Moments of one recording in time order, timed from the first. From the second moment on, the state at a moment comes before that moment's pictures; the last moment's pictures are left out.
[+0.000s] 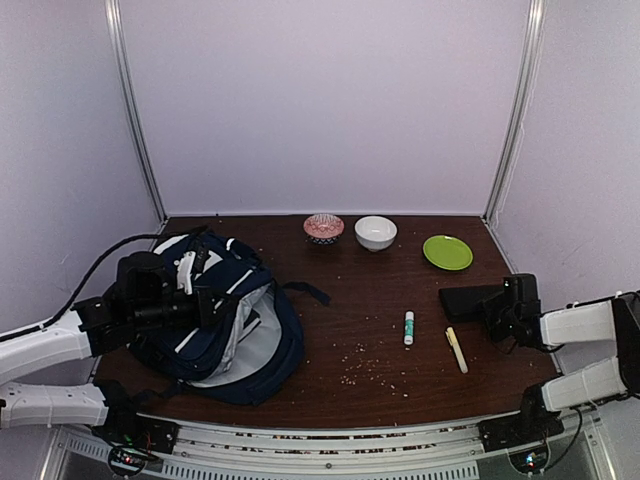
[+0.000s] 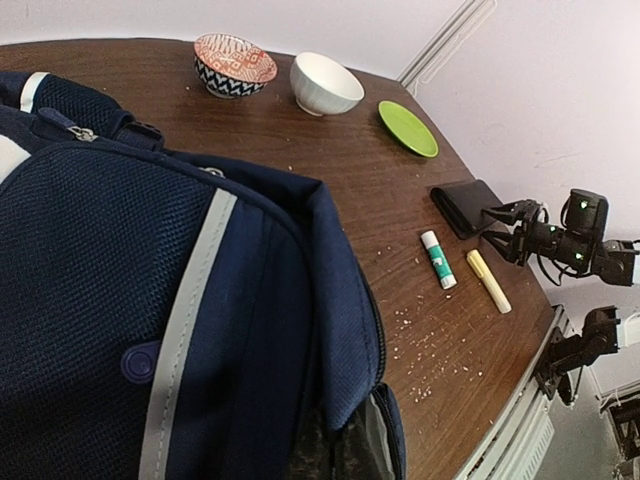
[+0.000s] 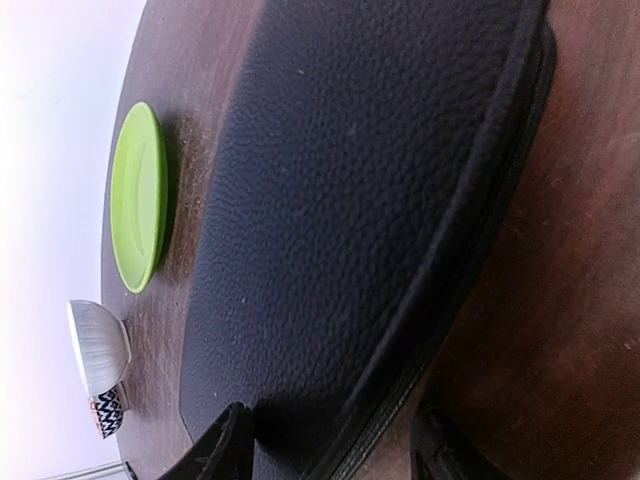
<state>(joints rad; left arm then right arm) -0.69 0.86 0.51 -0.08 0.16 -0.54 0.10 1.23 0.28 0.23 0.10 1.31</state>
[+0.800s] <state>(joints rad) -0.69 0.75 0.57 -0.22 0.10 -0.51 0.08 1.14 0.35 0.19 -0.03 1.22</state>
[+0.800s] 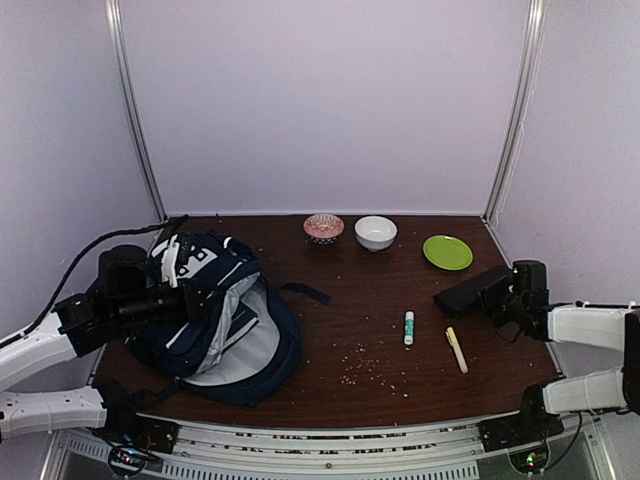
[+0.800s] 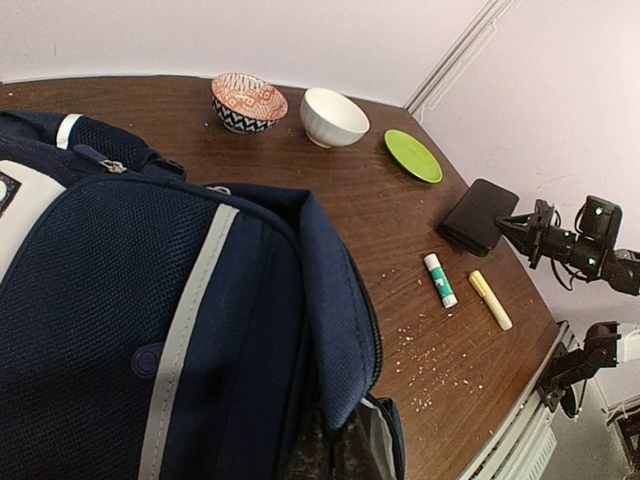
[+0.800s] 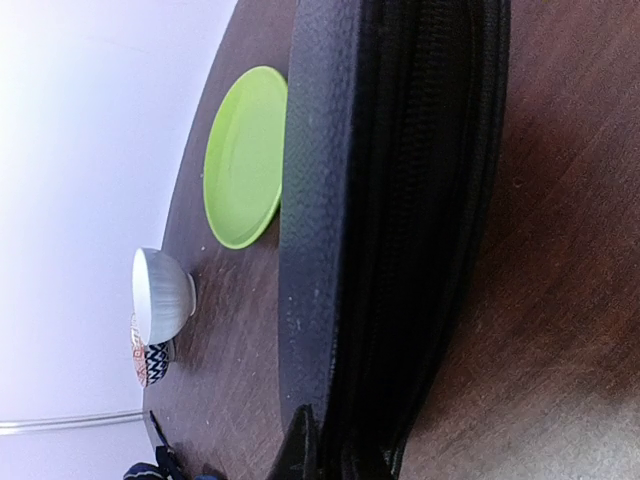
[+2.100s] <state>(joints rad) -0.69 0.60 0.67 -0.43 -0.06 -0.39 0.77 1.75 1.08 -0.31 -0.50 0.60</state>
